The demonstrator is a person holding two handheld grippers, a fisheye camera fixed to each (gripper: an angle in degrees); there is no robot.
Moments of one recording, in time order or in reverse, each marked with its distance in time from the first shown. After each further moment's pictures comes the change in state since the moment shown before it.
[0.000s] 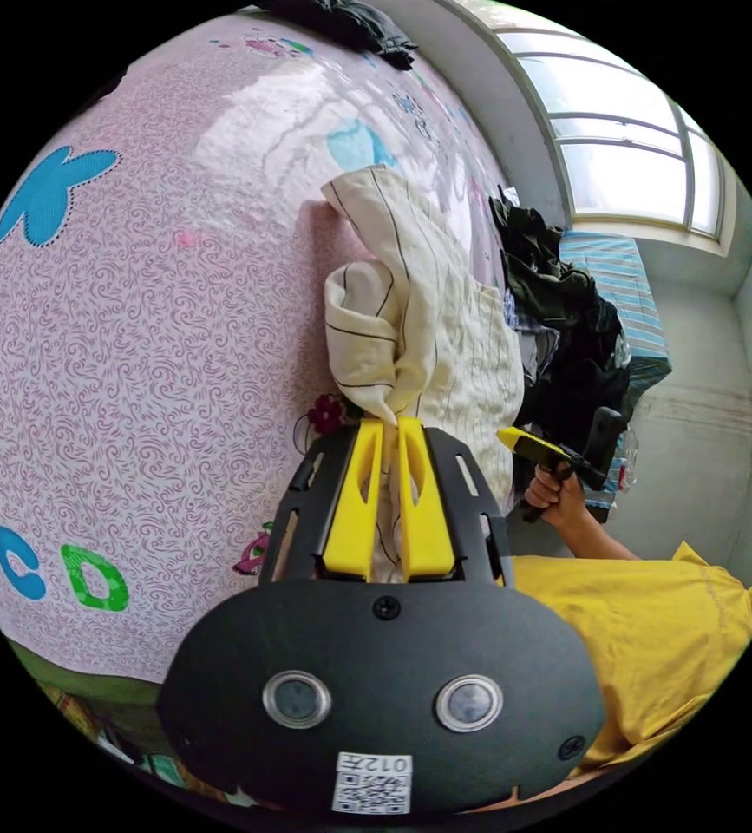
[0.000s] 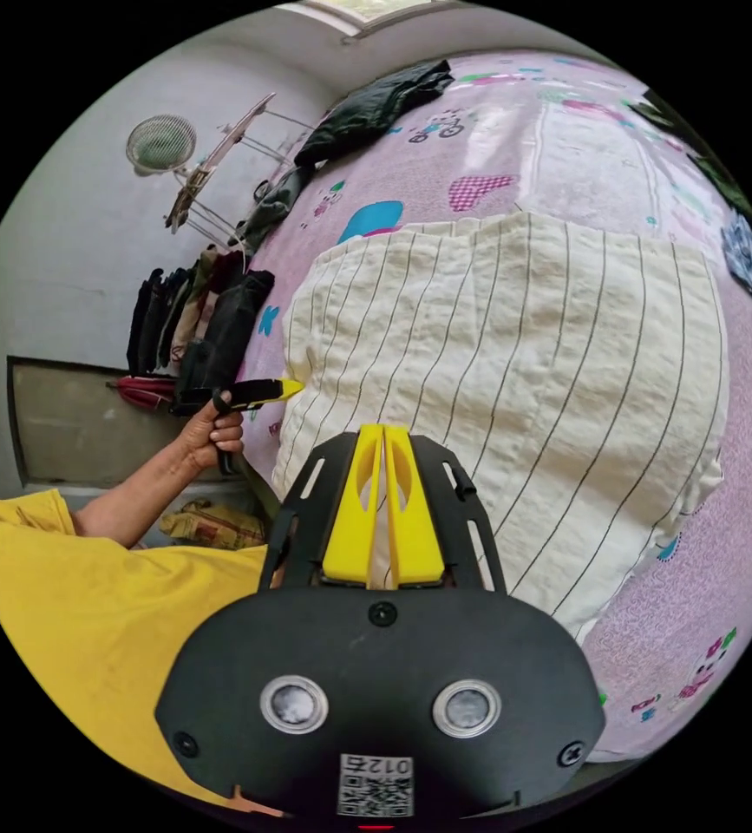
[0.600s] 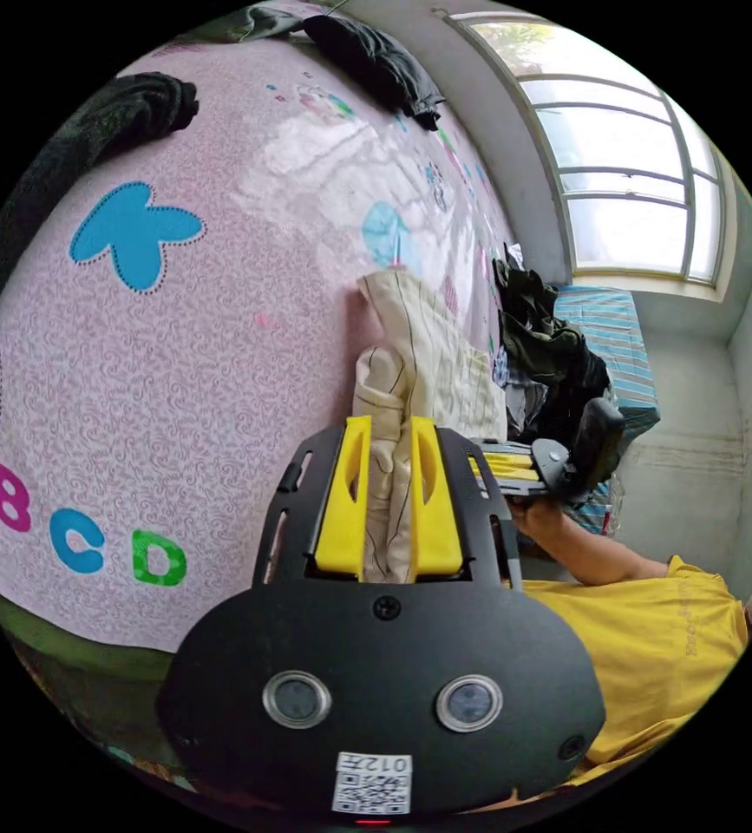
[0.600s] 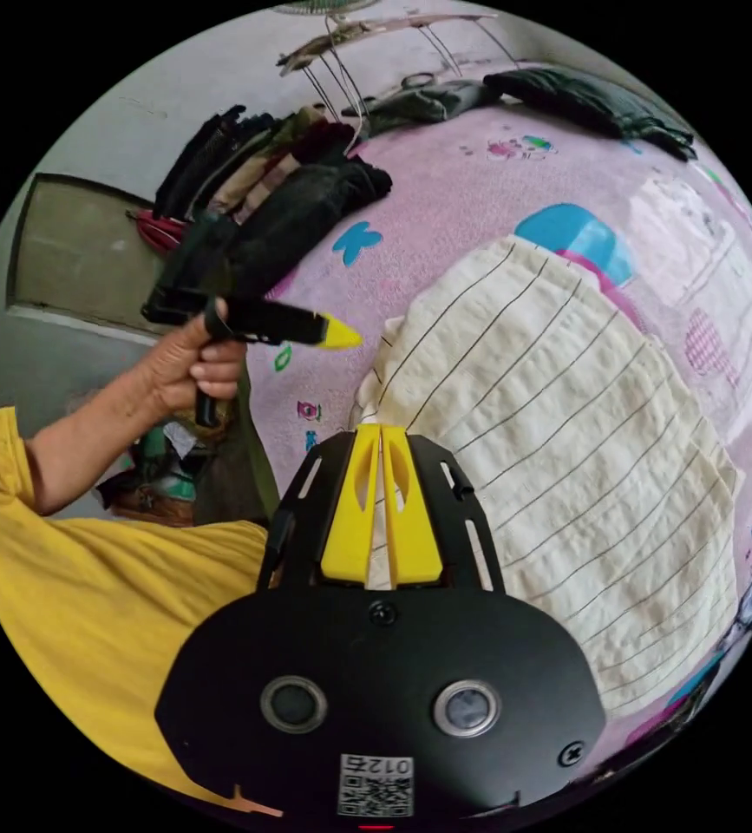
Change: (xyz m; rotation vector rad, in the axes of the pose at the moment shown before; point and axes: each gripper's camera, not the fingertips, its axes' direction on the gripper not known) left arm -0.032 -0.012 -0.082 0.133 0.018 -0.095; right arm -0.113 -0.064 0.076 -0.281 0.064 -0.489
